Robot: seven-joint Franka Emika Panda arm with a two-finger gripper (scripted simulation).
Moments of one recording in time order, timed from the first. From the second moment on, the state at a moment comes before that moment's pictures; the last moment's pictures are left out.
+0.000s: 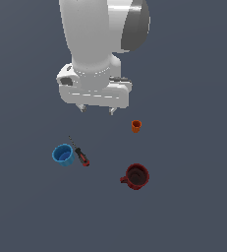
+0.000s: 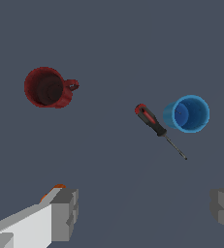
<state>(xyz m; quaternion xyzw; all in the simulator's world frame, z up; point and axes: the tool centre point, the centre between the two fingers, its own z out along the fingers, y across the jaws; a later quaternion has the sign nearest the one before) -0.006 -0.053 0.301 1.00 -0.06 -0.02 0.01</state>
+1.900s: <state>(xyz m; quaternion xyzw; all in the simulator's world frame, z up) -0.043 0.048 0.200 1.00 -0.02 -0.01 0.01</state>
